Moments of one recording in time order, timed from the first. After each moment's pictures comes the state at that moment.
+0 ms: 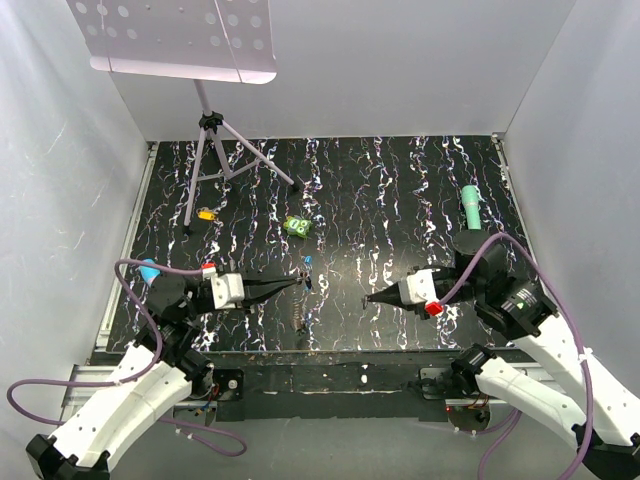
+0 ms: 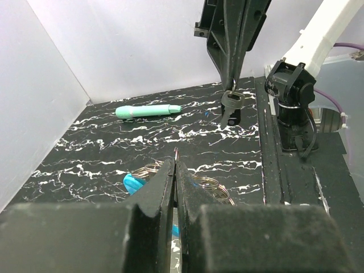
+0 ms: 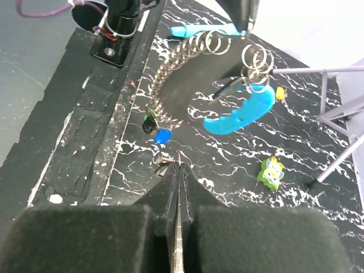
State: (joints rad) left arm -0.58 0.48 0.48 0.27 0.81 0.14; right arm 0.71 0.70 0.88 -0.59 -0.91 -0.77
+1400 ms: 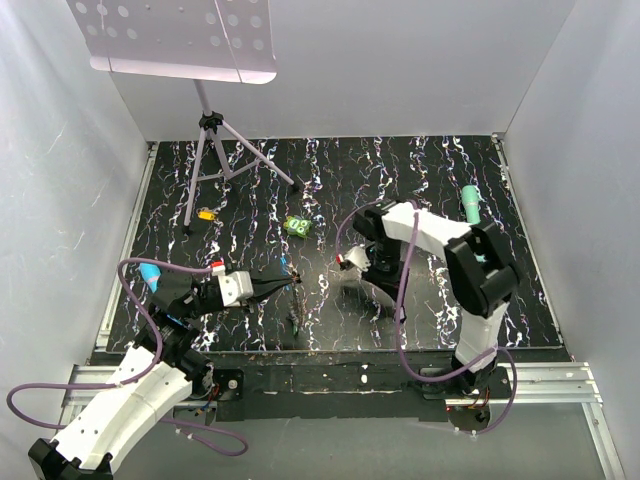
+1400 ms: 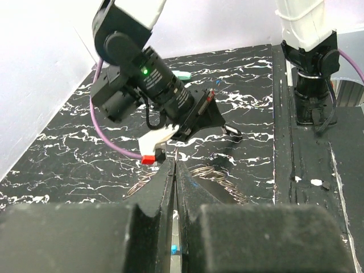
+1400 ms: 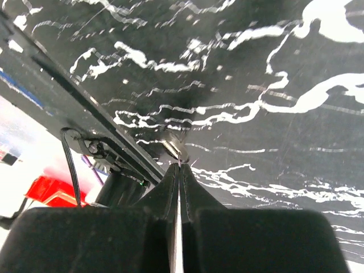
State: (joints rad) left arm -0.54 0.48 0.47 0.12 0.77 0.23; right arm 0.65 1.81 1.29 -1.32 -0.20 -0.58
